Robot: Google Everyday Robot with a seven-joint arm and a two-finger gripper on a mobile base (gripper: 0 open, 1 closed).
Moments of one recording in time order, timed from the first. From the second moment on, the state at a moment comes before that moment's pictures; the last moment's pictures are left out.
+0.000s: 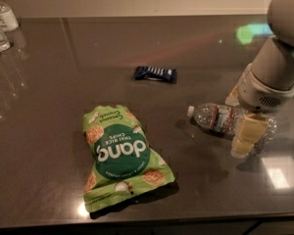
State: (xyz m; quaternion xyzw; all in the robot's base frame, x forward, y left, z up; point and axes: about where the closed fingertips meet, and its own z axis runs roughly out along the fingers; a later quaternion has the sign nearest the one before) arm 0.450 -0.206 0.851 -0.64 0.77 0.03 0.07
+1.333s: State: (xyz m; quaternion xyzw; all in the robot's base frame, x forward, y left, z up) arm 0.448 -0.187 0.892 -0.65 0.75 0.03 0.08
